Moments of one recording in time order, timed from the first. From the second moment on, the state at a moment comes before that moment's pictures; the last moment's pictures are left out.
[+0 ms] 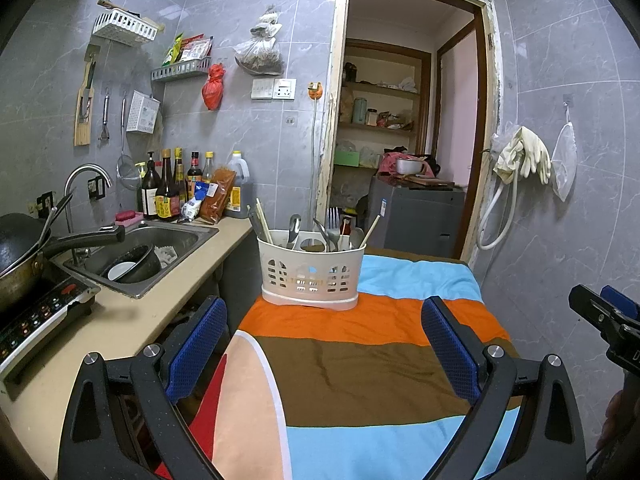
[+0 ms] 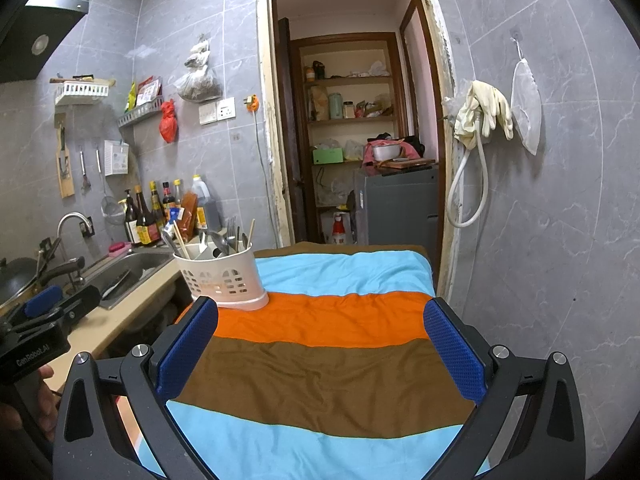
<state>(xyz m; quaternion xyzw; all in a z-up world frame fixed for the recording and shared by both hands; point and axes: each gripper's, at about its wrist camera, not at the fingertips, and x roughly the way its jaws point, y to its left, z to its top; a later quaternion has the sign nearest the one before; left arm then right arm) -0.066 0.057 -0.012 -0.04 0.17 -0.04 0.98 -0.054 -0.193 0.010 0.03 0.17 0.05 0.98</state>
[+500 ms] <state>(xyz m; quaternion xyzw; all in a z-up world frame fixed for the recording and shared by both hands) -0.061 0.060 -0.020 -0.04 0.17 -0.04 0.98 -0.053 -0.192 0.011 0.03 0.17 0.05 0.98</state>
